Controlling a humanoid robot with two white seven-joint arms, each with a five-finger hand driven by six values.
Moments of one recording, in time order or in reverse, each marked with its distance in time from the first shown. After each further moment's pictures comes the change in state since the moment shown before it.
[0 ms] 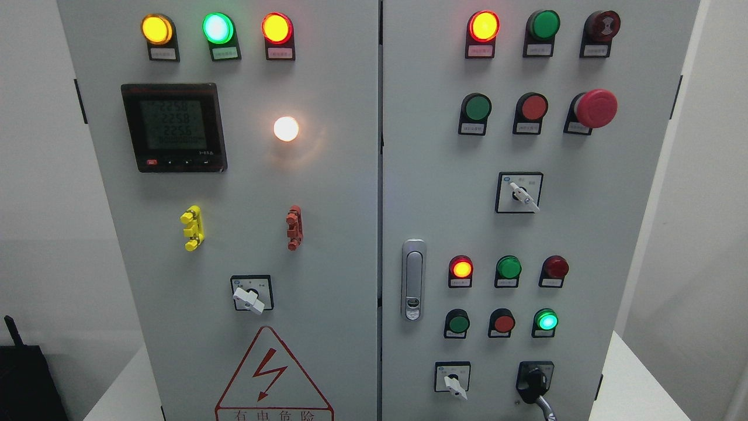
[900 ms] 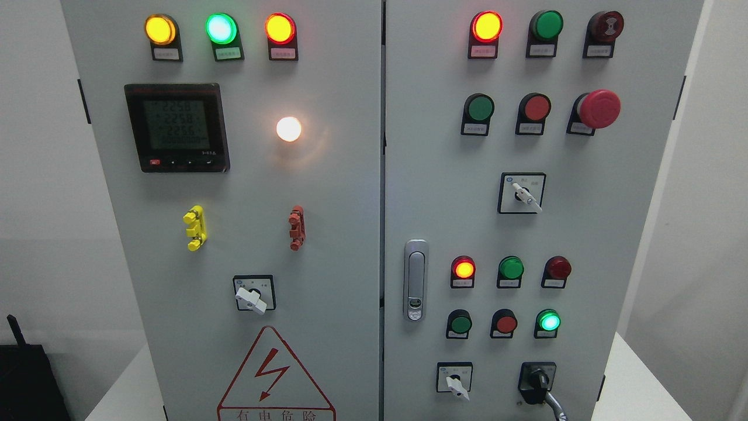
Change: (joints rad) left arm 0.000 0.000 0.000 0.000 0.000 0.000 0.000; right arm 0.003 -0.014 -0.025 0.003 0.000 -0.013 0.012
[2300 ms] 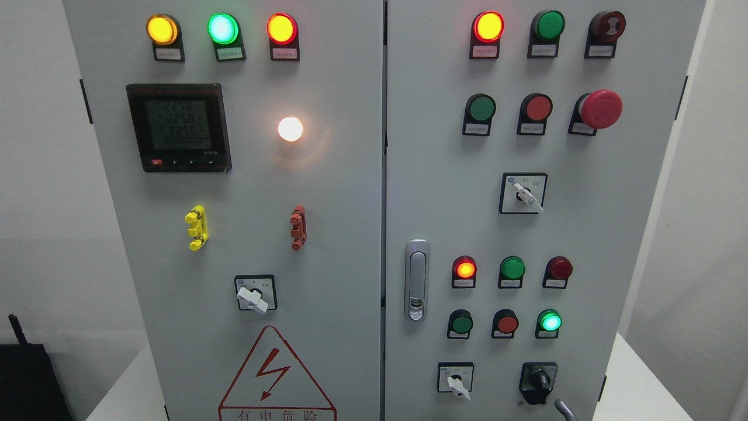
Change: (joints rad) left arm 0.000 0.000 0.000 0.000 0.000 0.000 0.000; right arm 0.045 -0.009 -0.025 -0.016 -0.026 -0.010 0.006
